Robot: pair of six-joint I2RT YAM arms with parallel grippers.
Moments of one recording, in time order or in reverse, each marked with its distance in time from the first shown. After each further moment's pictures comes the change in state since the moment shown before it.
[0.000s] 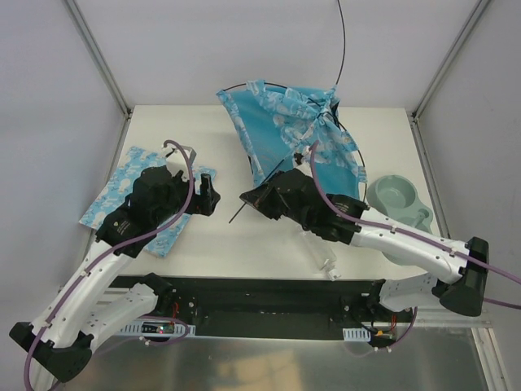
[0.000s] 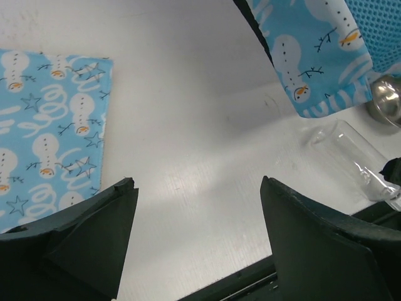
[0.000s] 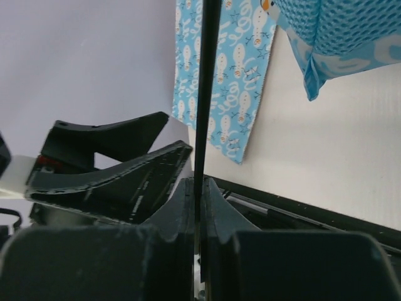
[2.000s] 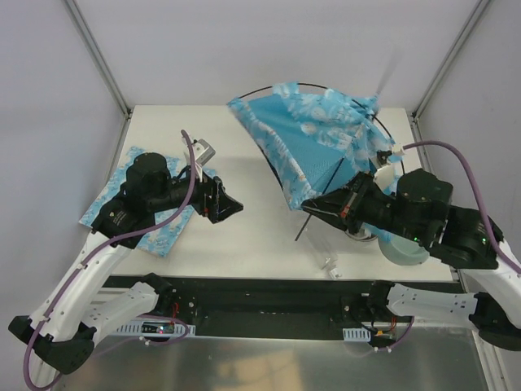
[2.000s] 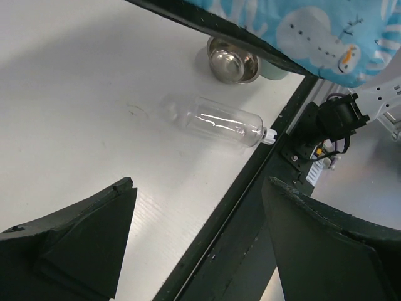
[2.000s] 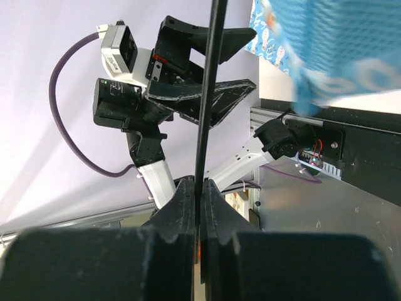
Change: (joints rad) left arm 0.000 0.092 0.149 0.048 0.587 0.047; right arm -0.035 -0.400 0.280 -0.499 -0.231 0.090
